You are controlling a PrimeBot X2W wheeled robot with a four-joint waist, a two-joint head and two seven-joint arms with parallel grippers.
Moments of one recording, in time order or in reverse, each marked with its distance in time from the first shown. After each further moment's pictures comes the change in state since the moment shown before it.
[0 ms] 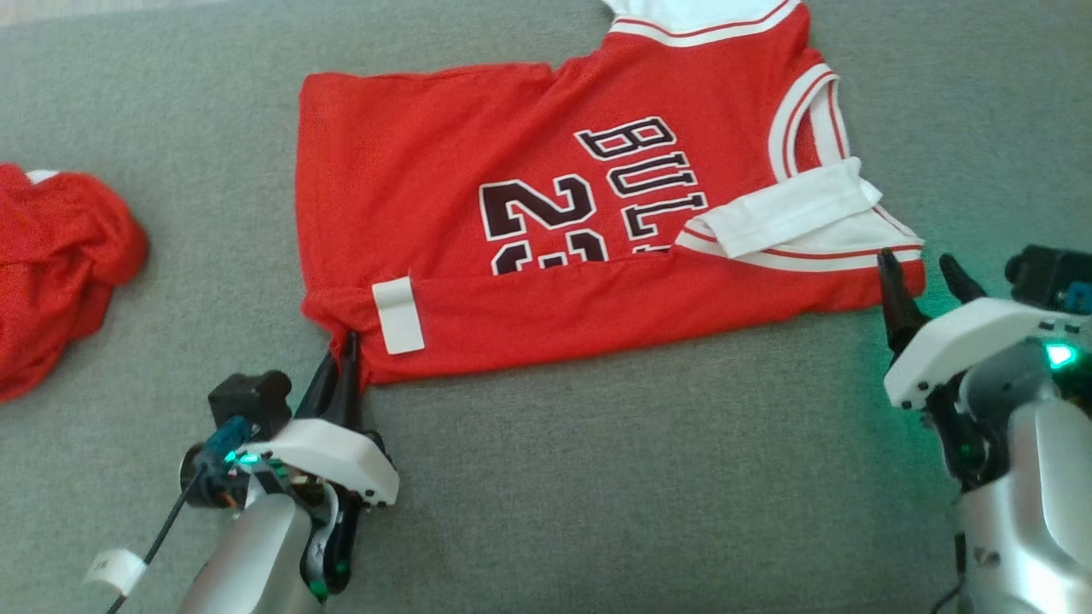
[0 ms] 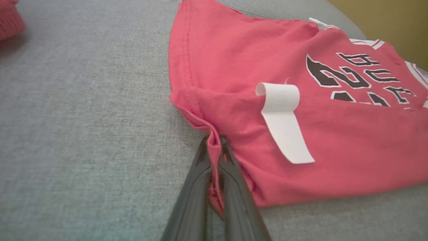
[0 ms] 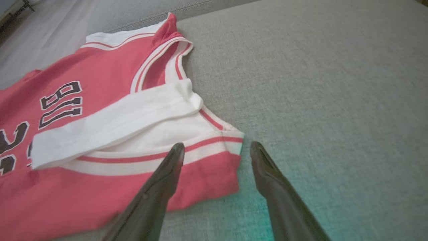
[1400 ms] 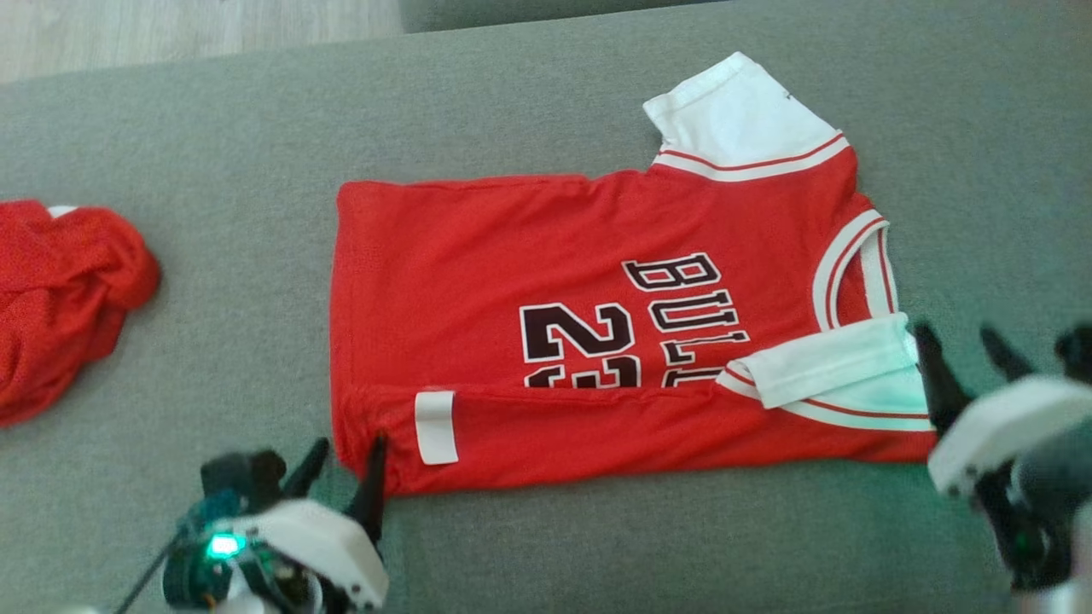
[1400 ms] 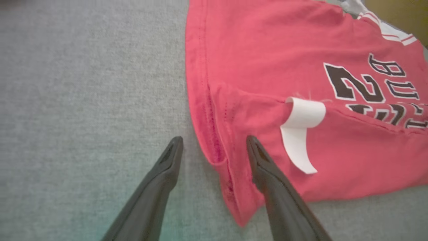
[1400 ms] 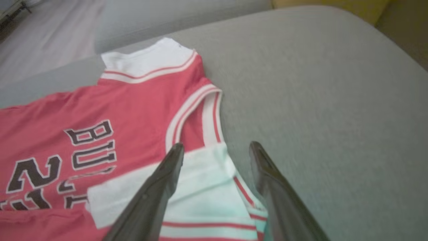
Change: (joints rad) left arm 0.301 0.128 -0.021 -0.436 -0.080 0.122 0.299; right arm 0.281 0.010 -0.039 -0.365 0.038 0.000 0.171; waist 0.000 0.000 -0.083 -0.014
